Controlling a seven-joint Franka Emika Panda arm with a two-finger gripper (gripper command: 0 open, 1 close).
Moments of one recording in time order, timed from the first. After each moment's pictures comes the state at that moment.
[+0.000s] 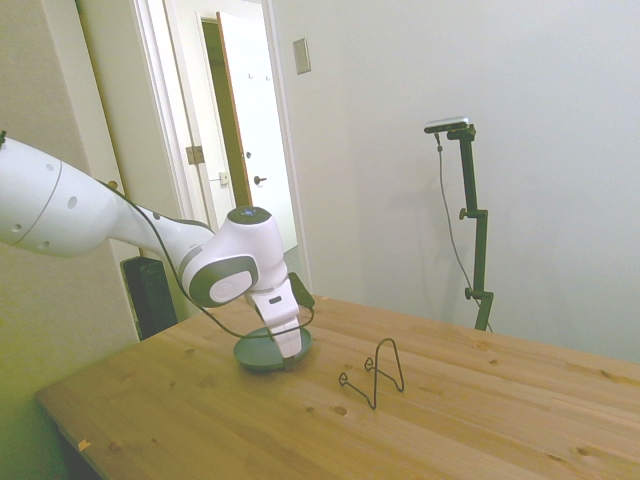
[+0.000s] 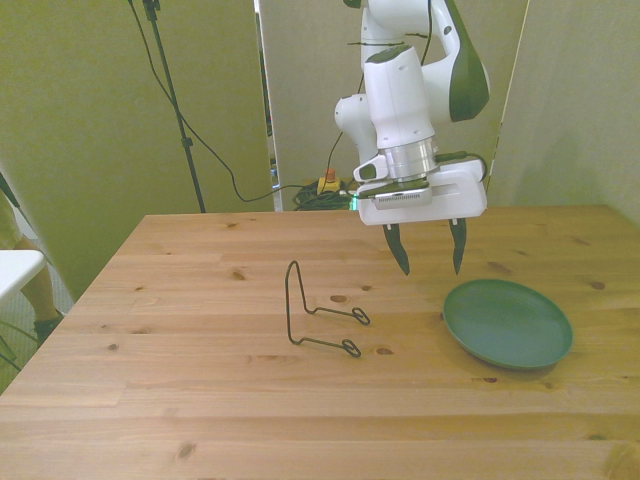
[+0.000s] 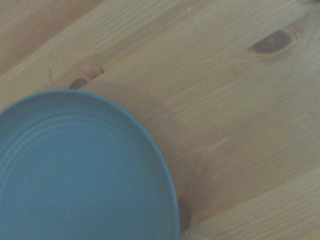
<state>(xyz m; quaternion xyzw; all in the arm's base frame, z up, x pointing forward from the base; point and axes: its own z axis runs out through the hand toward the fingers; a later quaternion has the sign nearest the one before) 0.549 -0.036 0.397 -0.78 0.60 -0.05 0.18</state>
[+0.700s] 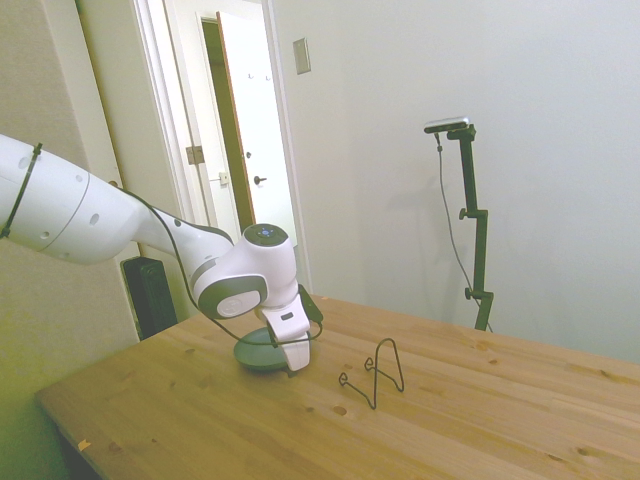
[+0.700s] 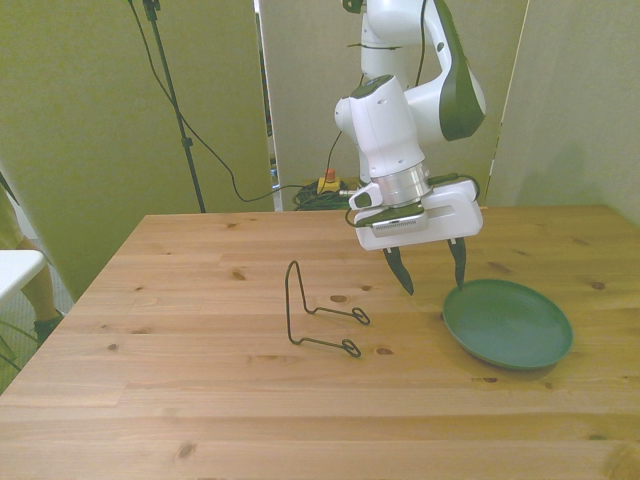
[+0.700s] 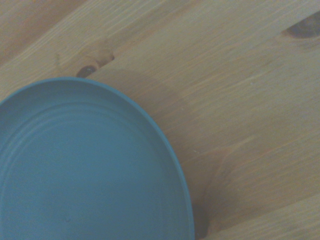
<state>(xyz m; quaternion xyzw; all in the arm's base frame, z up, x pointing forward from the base) 0.557 -0.037 0.368 -0.79 0.58 -0.03 0.21</state>
